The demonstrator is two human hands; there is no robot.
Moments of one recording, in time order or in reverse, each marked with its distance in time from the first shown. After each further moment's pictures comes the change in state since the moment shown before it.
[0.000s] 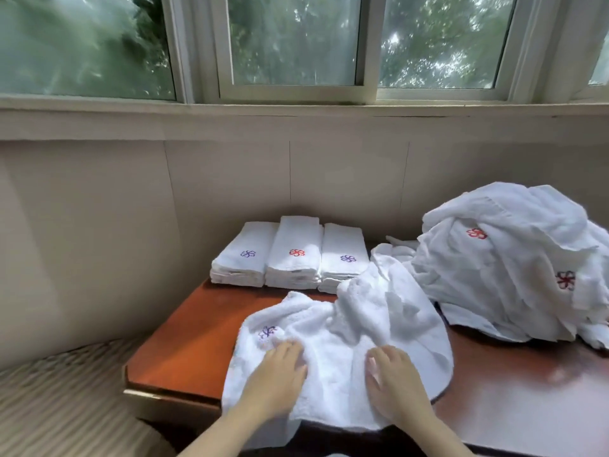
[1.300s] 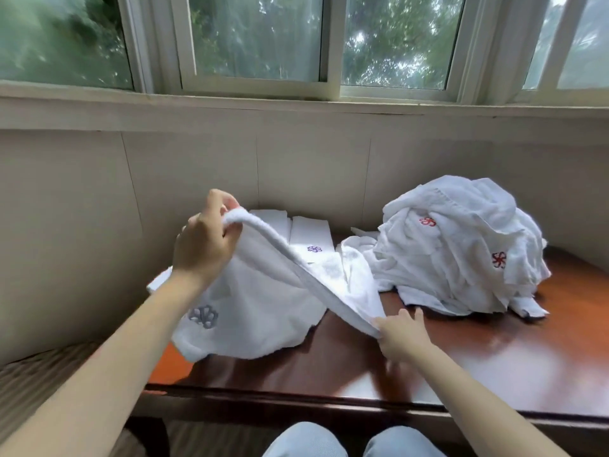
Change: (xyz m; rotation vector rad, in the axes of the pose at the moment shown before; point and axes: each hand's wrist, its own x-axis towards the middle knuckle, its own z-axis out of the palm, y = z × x) left_hand 0.025 0.037 -0.194 -0.364 0.861 0.095; right_hand 0.021 0.056 -0.063 -0.456 -0.333 0.199
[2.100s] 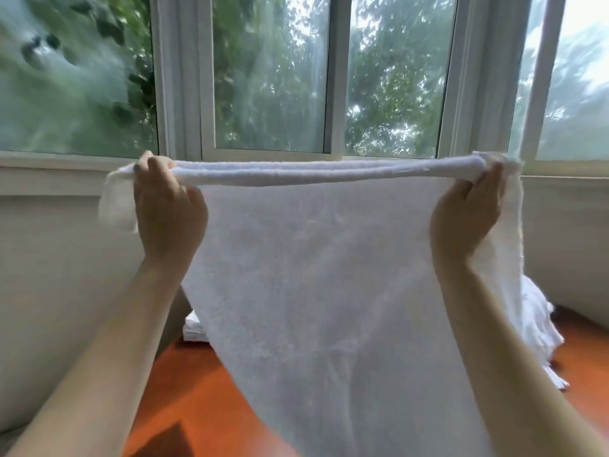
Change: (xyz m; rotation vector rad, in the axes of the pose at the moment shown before) left_hand 0.110 0.022 -0.067 0.244 0.487 -0.006; right_hand -0.044 0.004 -0.290 1.143 1.772 0.182
